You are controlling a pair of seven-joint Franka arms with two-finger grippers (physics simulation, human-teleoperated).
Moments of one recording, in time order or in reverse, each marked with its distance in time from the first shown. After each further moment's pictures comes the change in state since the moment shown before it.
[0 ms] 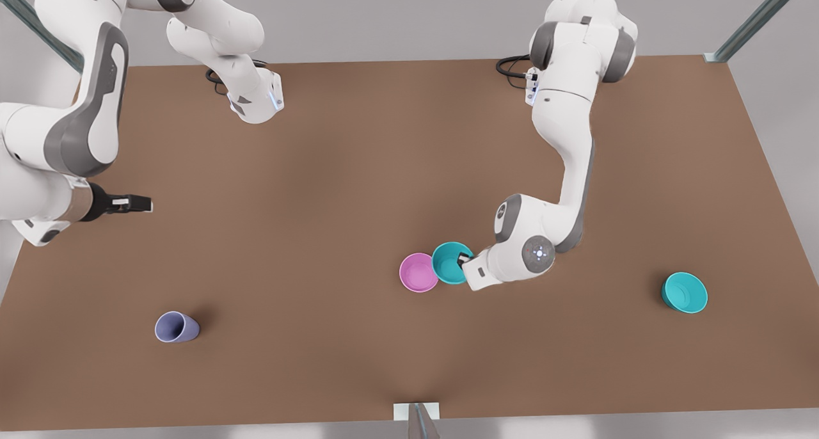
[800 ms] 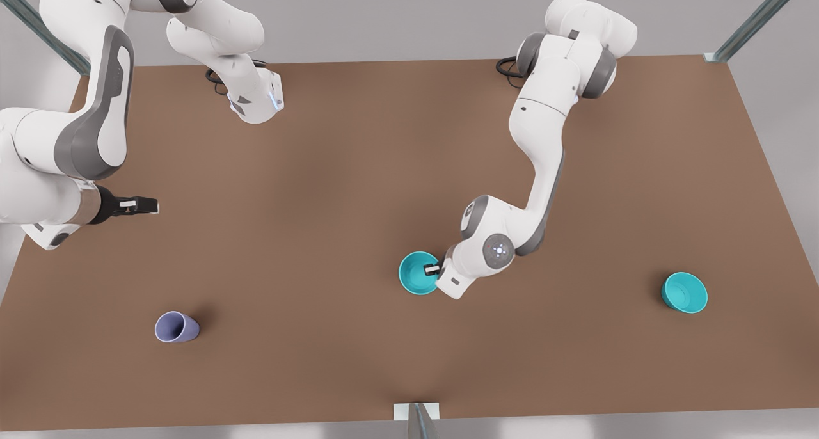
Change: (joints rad) left arm -0.023 0.105 -0.086 0.102 0.000 0.088 -0.646; right arm 0.017 0.009 0.000 -0.003 0.000 0.004 -0.006
